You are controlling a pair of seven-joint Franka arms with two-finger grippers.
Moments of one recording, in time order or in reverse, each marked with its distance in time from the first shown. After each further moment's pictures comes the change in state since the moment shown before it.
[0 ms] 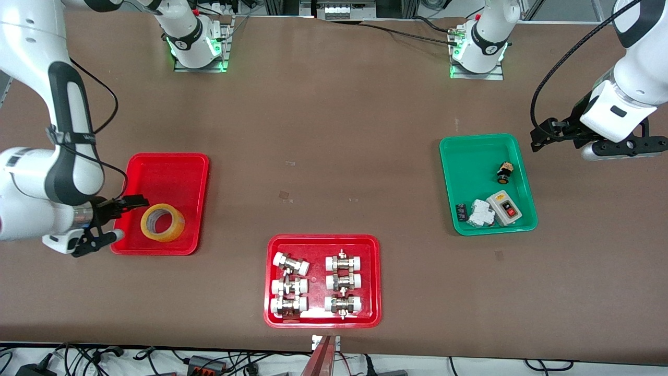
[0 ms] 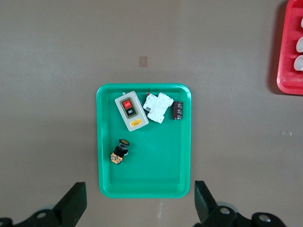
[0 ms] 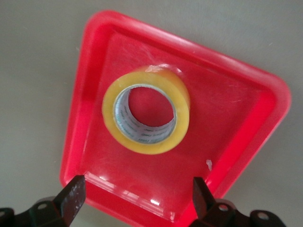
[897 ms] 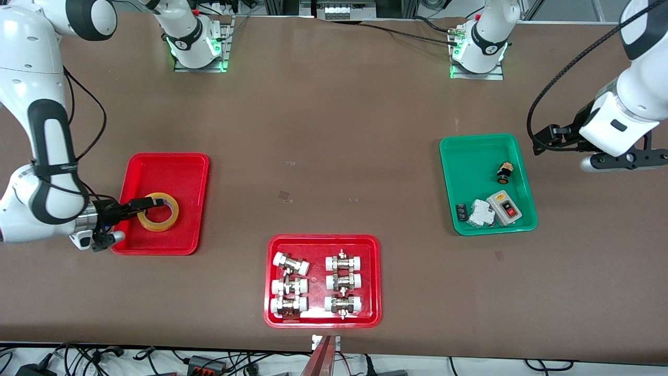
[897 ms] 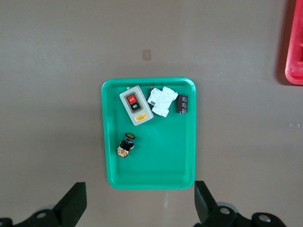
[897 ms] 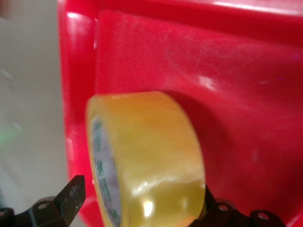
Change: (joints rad) left arm -0.001 0.072 -0.017 0.112 0.041 -0.102 -0.002; right arm -0.116 0.198 0.008 -0.004 0.273 0.006 -0.172
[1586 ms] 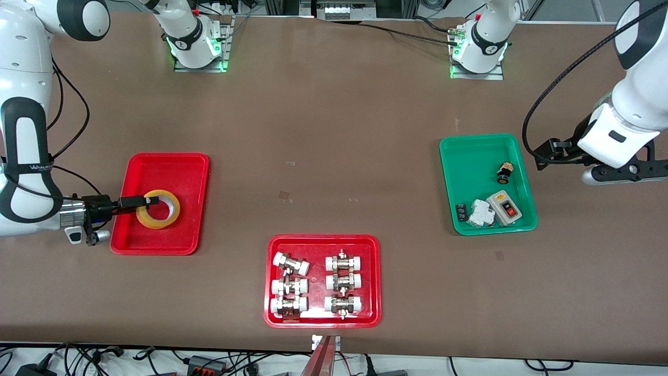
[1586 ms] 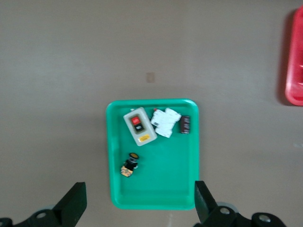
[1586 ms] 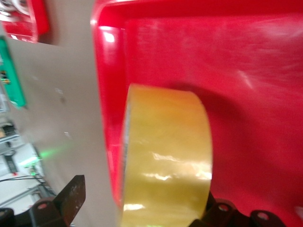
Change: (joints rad) left arm 0.258 0.104 -0.306 0.124 0.073 0.003 -0.031; right arm -0.070 0.004 -0.017 -0.001 0.198 -0.120 0.032
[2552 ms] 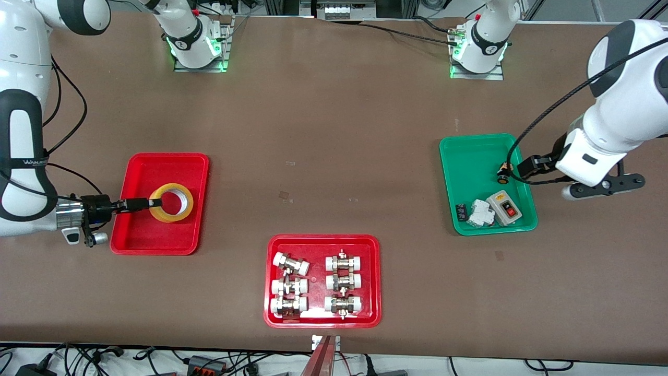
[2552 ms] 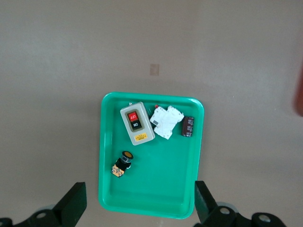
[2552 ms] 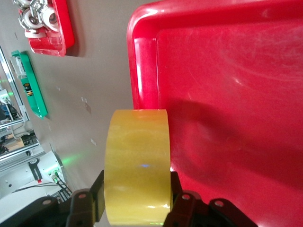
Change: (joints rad) left arm -0.005 0.029 0.001 -0.096 0.047 0.086 -0.144; right arm 0.015 -0.037 -0.006 -0.002 0.086 -0.056 0.081
